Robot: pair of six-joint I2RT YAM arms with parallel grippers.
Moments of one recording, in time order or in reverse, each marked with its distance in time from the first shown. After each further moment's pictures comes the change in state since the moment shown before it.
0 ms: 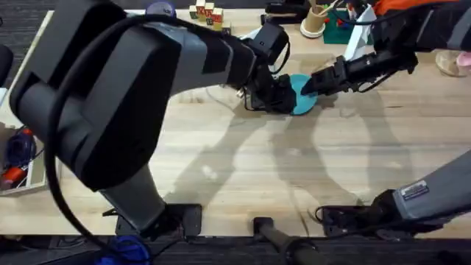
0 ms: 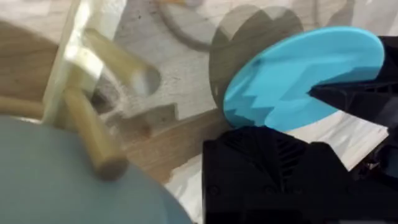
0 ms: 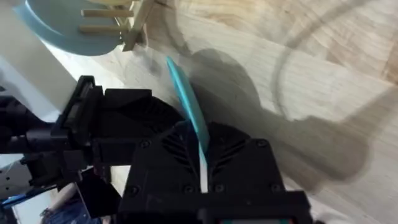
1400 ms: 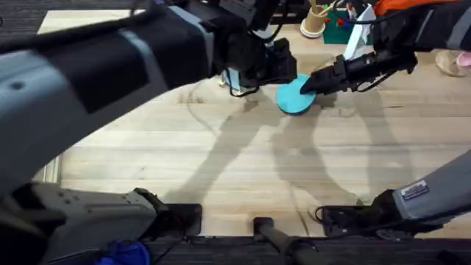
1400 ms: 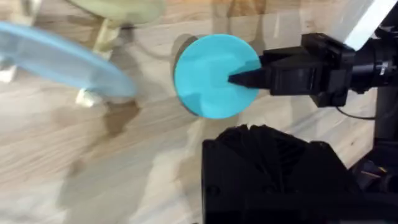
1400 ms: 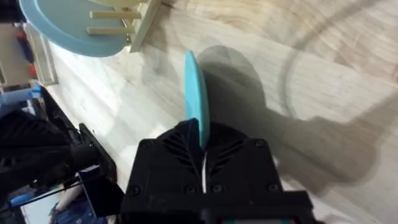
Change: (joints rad) left arm 0.007 -0.377 0.005 -0.150 -0.180 0.019; right arm 0.002 0.000 0.002 0.000 -0.024 0.009
